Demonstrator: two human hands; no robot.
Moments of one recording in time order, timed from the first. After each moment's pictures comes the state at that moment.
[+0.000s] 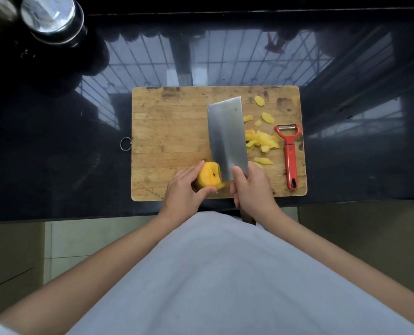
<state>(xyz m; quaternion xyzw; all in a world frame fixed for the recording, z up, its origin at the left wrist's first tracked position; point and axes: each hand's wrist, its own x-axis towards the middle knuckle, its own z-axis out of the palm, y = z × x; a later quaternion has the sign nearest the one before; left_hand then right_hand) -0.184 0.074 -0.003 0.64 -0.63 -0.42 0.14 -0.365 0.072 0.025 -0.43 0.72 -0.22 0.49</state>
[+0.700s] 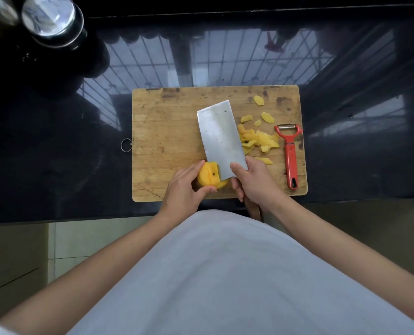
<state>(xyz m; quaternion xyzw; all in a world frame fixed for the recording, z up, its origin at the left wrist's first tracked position) -0.182 0.070 -0.005 0.63 -0.63 -0.42 0.14 -0.382 0.050 0.022 -0.40 0.66 -0.21 0.60</state>
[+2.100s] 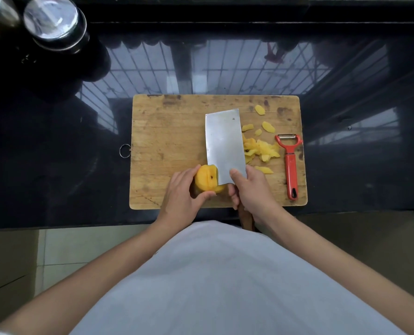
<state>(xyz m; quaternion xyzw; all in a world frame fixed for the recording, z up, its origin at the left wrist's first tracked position) -0.180 0.068 -0.019 0.64 -0.64 -0.39 0.18 -0.366 0.050 0.028 -0.31 0.67 -0.26 0.62</state>
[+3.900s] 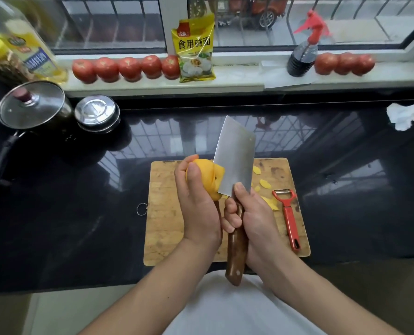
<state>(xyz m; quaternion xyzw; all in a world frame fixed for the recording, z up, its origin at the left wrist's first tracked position) -0.232 -0.001 0.145 0.50 -0.21 -0.61 0.58 -0.310 0.020 0.162 -0.07 0.47 -0.53 0.70</state>
